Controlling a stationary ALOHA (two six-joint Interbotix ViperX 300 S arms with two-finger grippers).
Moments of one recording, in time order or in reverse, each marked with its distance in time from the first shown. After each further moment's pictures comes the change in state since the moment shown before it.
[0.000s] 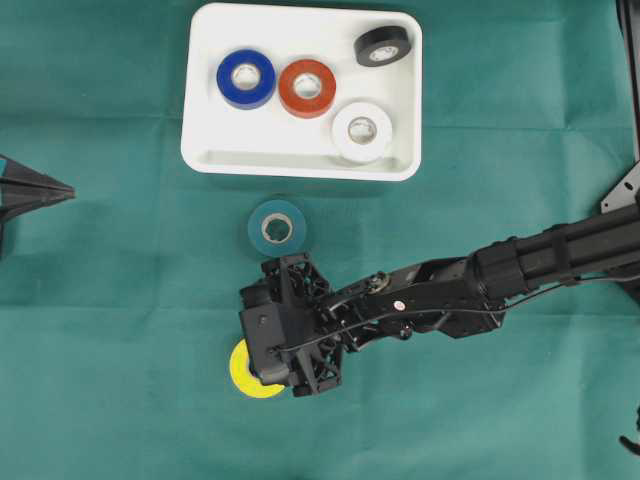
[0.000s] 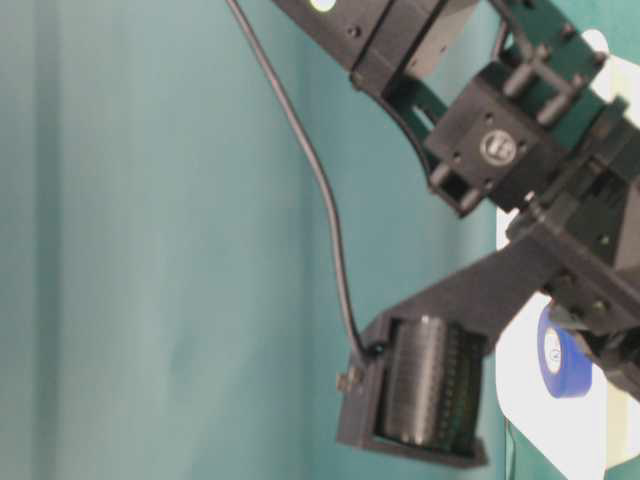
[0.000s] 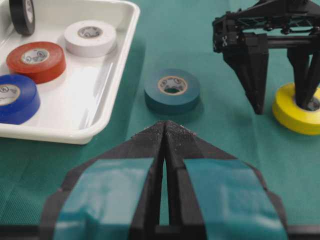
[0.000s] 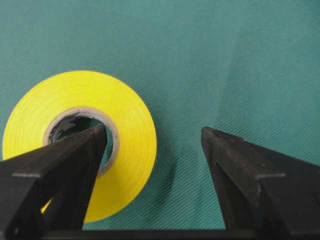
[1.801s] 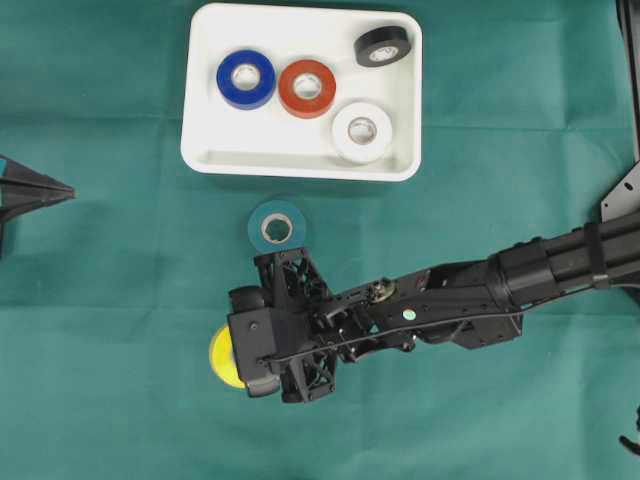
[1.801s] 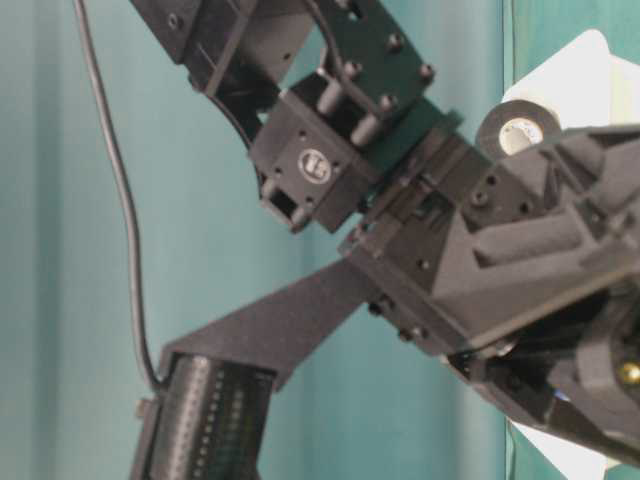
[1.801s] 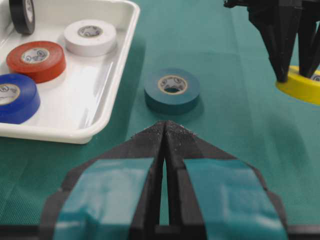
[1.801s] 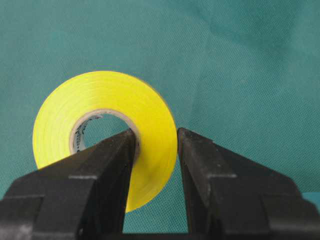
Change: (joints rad) left arm 0.000 -0.002 0.000 0.002 0.000 0.000; right arm 0.028 -0.091 -0.064 0.003 0.173 0.003
